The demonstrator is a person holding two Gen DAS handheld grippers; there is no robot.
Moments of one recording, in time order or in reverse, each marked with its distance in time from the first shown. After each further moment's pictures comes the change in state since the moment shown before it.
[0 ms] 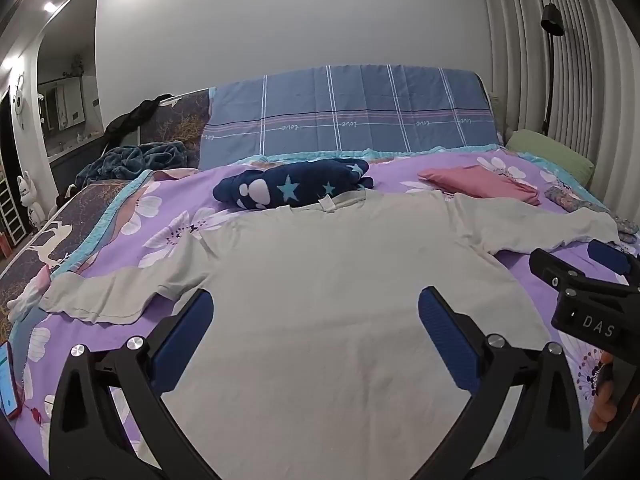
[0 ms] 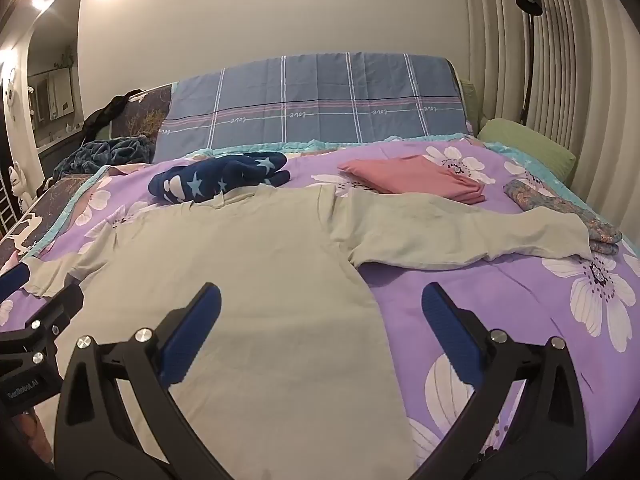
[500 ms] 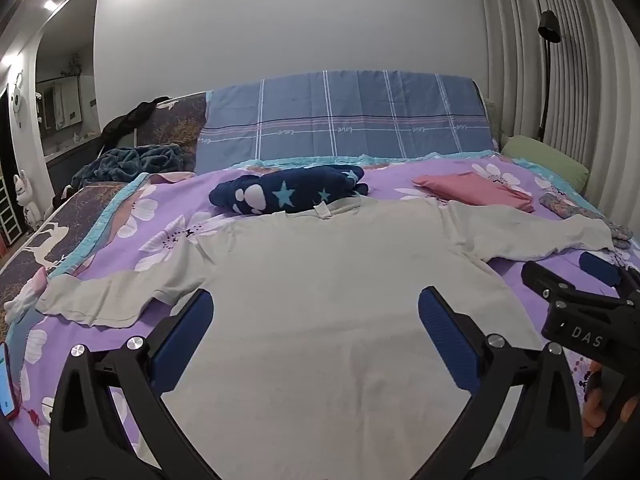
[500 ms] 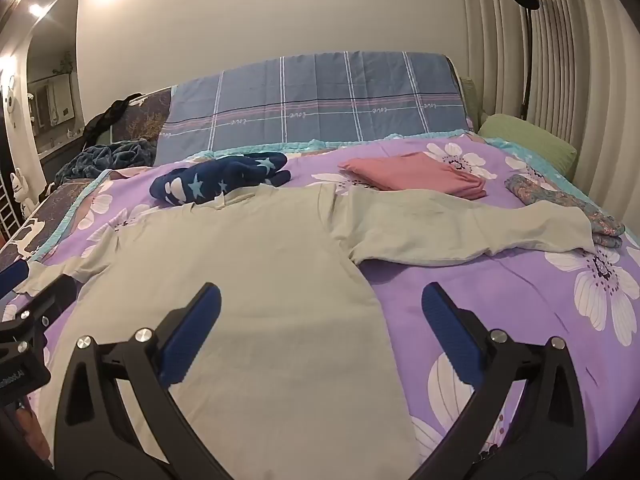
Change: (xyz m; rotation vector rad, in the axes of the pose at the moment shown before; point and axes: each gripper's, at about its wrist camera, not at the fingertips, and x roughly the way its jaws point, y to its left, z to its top) left arm -0.007 0.001 0.004 -0.009 -0.029 -0.008; right arm -0.001 -0.002 -0.002 0.025 -0.007 0.015
